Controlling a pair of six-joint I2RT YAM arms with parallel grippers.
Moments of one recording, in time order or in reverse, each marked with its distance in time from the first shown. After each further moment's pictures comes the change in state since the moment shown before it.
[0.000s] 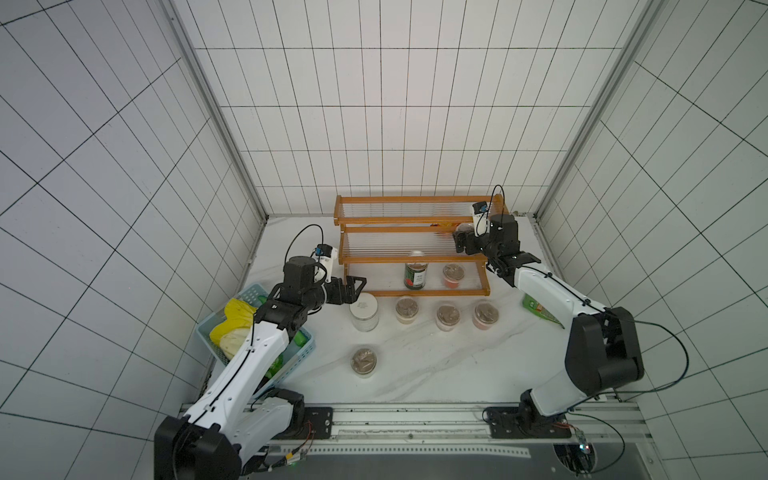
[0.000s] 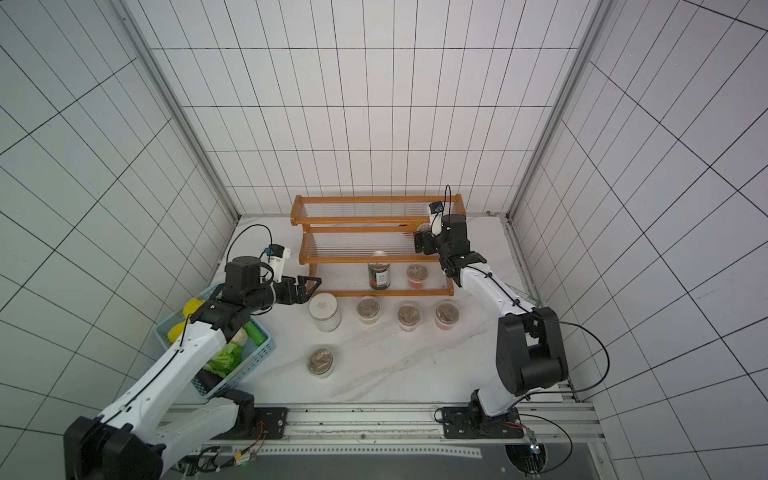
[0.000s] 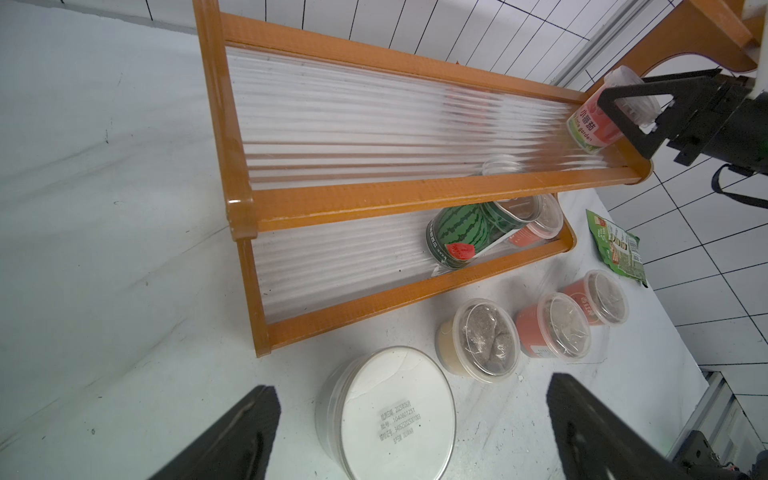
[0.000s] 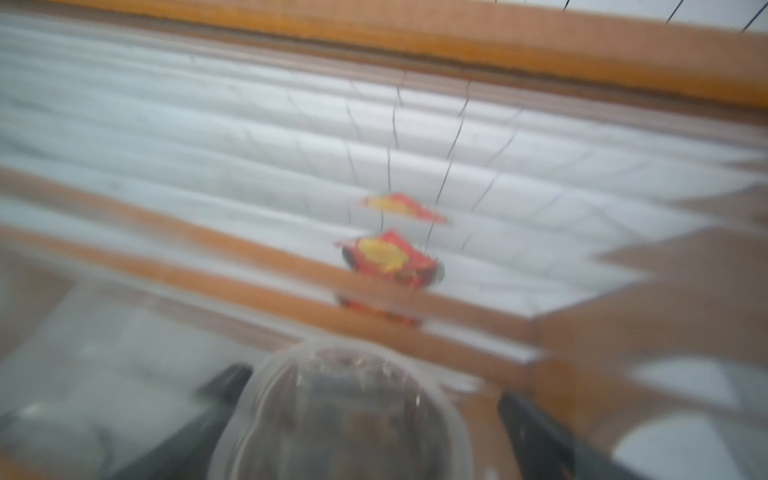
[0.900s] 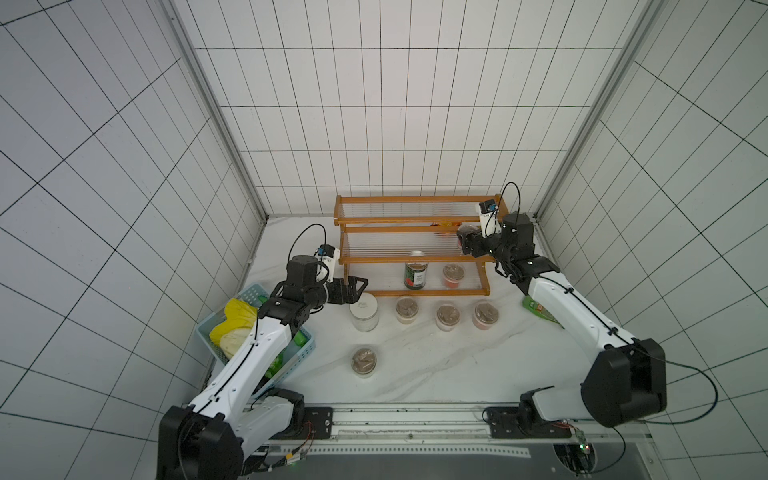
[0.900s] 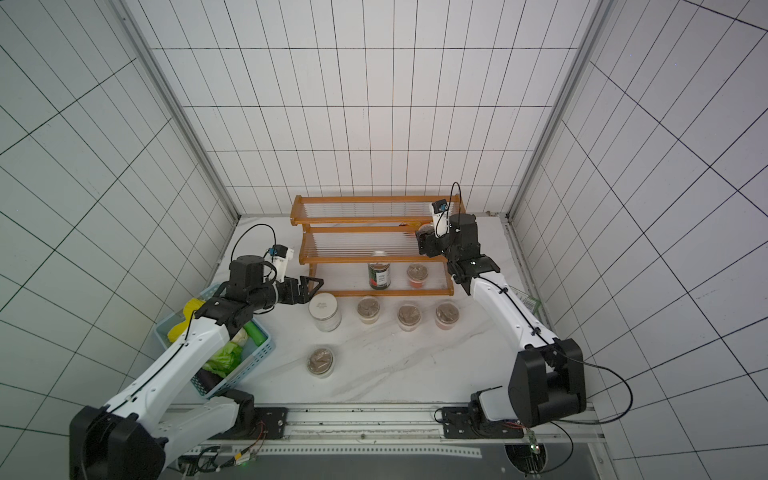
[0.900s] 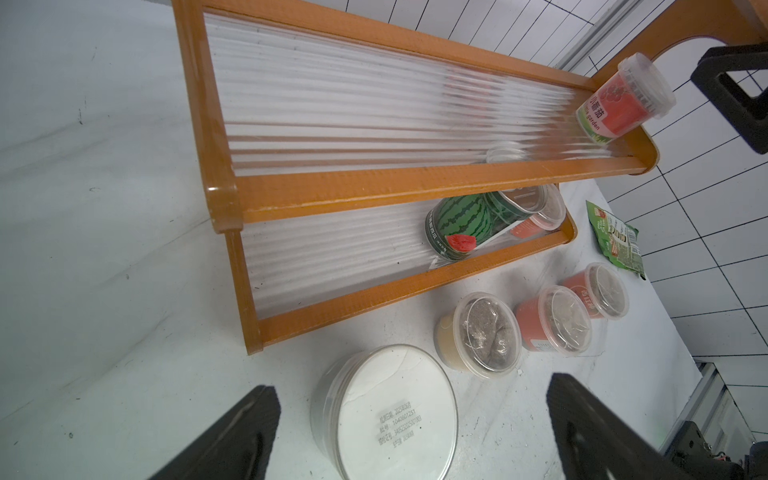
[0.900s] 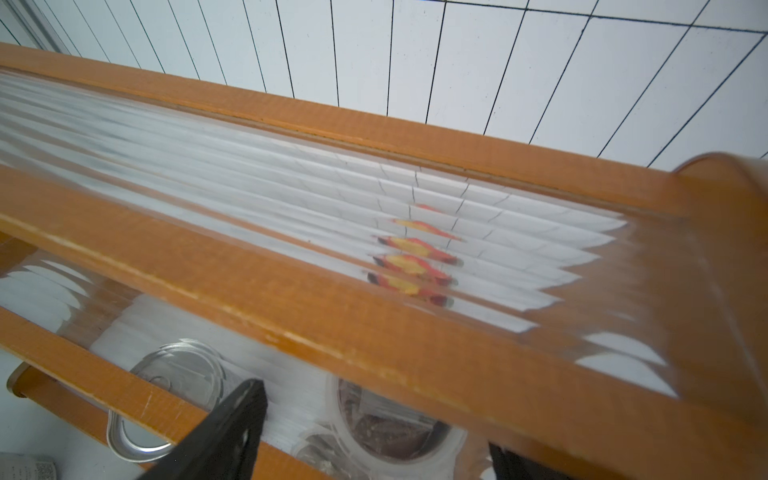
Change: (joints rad) left arm 0.000 0.040 0.000 0.008 0.020 0.000; right arm 0.008 -0.172 -0.019 -0.118 -0.050 -0.021
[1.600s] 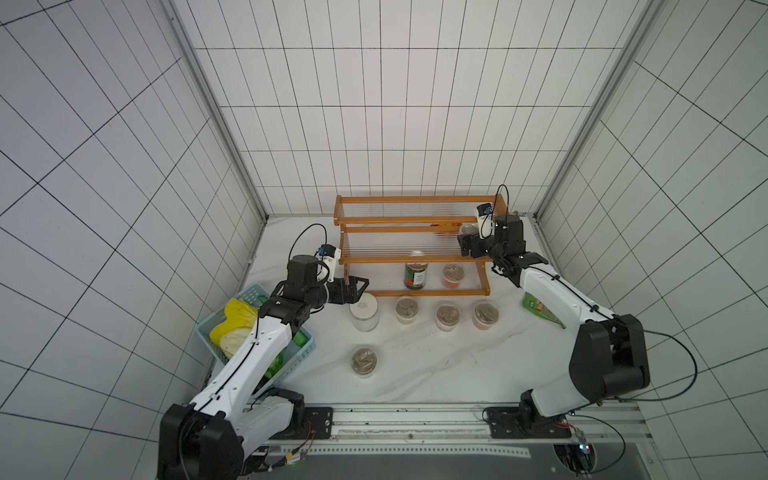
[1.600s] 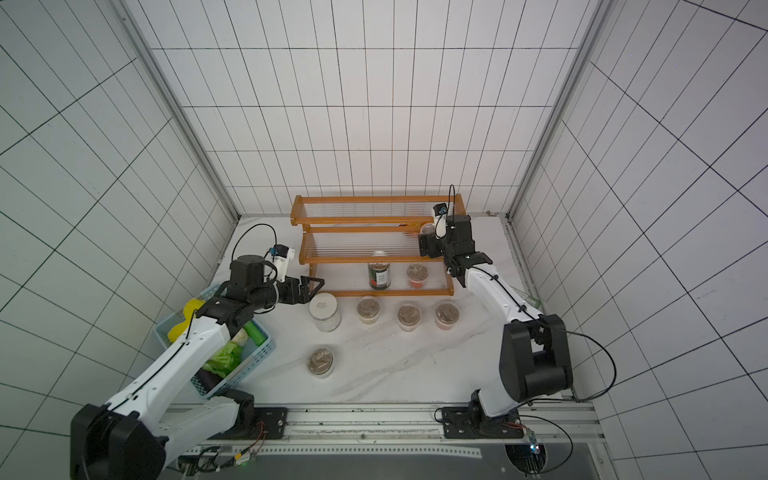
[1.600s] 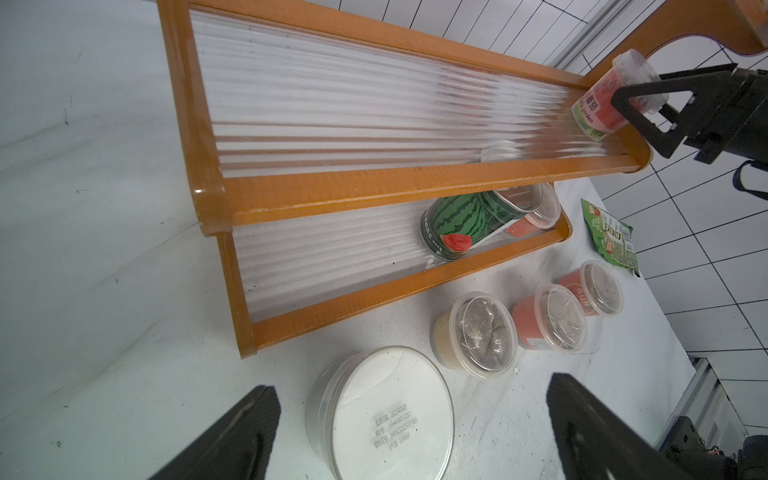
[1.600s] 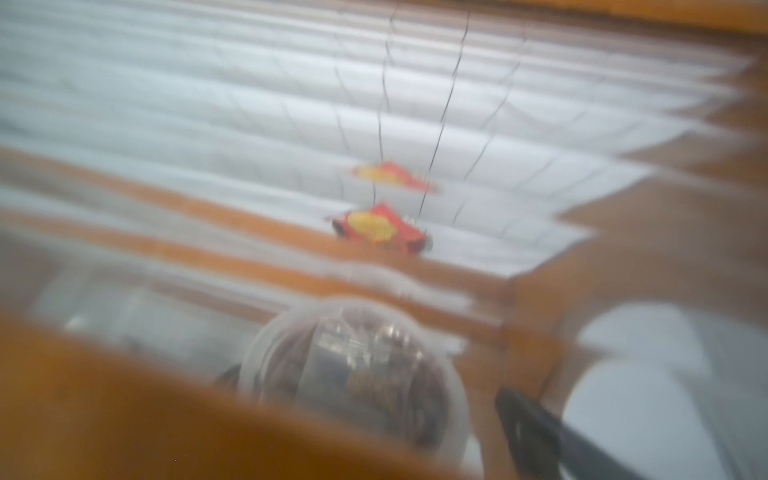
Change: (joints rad) left arm 0.000 0.007 0.000 0.010 0.015 0.003; right arm -0.034 0.141 0.019 0.025 0.046 0.001
